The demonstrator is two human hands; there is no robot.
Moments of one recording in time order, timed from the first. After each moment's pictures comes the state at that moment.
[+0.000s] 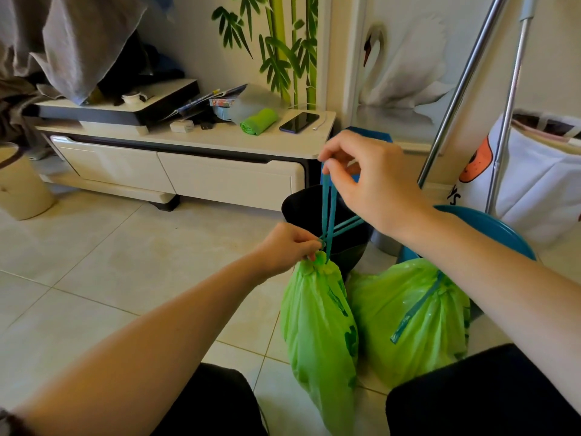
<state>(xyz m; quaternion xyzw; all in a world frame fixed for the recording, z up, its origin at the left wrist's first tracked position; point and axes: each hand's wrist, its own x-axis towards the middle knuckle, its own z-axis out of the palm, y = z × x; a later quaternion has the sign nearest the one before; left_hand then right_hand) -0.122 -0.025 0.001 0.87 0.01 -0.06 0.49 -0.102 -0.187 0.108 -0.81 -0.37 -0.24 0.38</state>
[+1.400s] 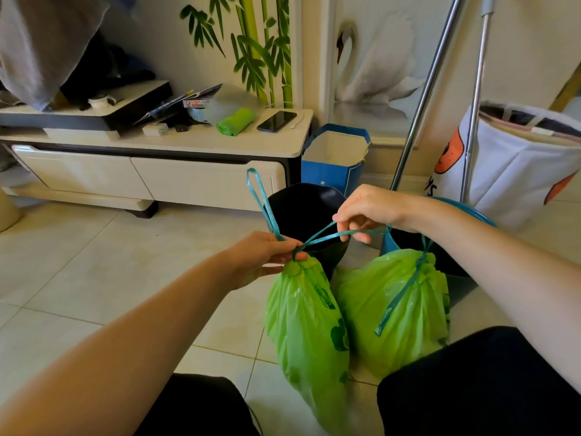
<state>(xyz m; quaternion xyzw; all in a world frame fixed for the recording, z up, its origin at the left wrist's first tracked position) -0.129 -0.015 0.004 0.72 0.11 -0.21 0.65 -0.050 -0.238 0.060 -0.83 -0.25 0.31 0.40</state>
